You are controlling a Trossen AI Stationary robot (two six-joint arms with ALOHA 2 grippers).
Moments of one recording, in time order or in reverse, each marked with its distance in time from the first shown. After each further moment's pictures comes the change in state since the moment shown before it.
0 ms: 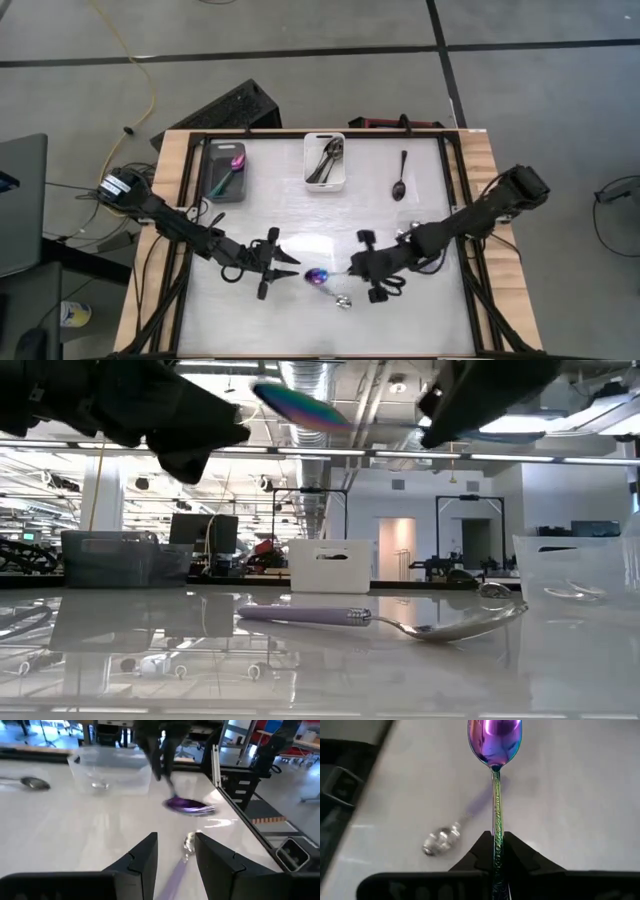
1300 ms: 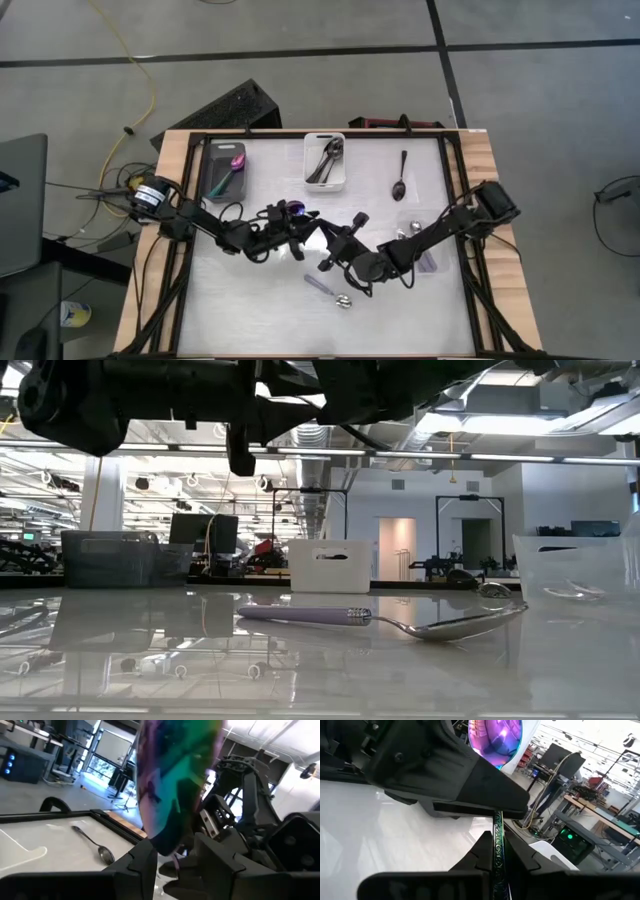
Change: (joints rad) left arm 0.182 0.281 0.176 0.601 -0.341 -0.075; right arm -0.041 0.301 0.001 0.919 0.989 -0.475
